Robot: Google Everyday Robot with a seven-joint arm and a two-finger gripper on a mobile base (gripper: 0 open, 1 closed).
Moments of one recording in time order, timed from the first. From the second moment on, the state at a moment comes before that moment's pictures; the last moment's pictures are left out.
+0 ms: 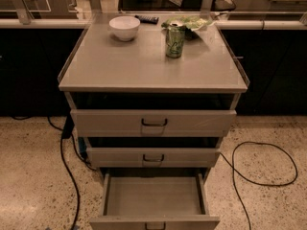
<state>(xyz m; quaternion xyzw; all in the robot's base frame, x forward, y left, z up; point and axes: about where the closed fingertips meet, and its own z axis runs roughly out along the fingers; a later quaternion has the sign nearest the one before) 0.235 -0.198 0.180 -0.59 0.79 0.10 0.09</state>
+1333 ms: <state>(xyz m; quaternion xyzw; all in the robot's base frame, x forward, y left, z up) 0.257 -0.185 0.111 -0.57 0.81 0.13 0.07</state>
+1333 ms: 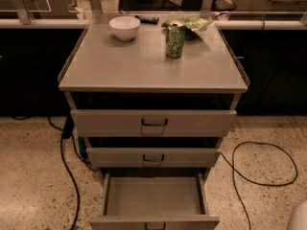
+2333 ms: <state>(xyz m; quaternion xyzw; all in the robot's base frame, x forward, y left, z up) 0.296 -0.171 0.108 -0.53 0.83 0.09 0.13</state>
